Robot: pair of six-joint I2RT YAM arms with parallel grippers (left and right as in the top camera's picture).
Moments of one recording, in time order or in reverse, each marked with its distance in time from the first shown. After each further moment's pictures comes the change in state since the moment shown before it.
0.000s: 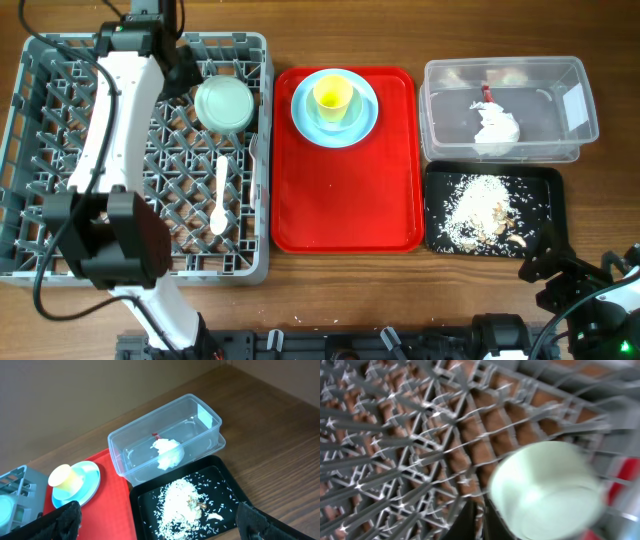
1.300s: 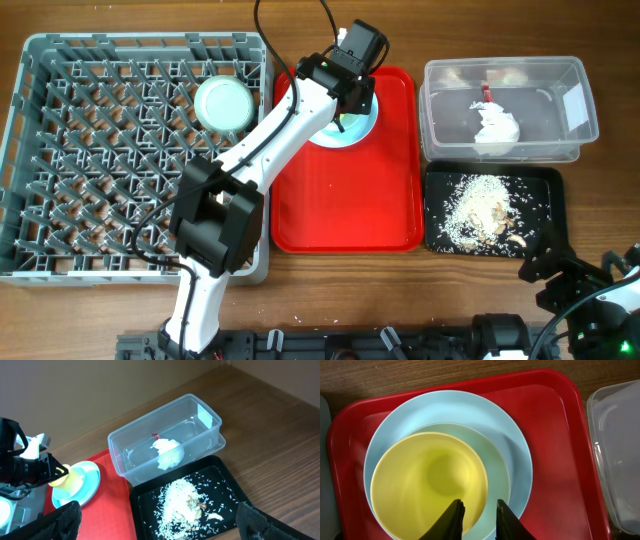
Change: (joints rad) left arm -0.584 0.234 0.075 0.283 0.053 -0.011; right arm 0.000 0.000 0.000 0.000 0.000 0.000
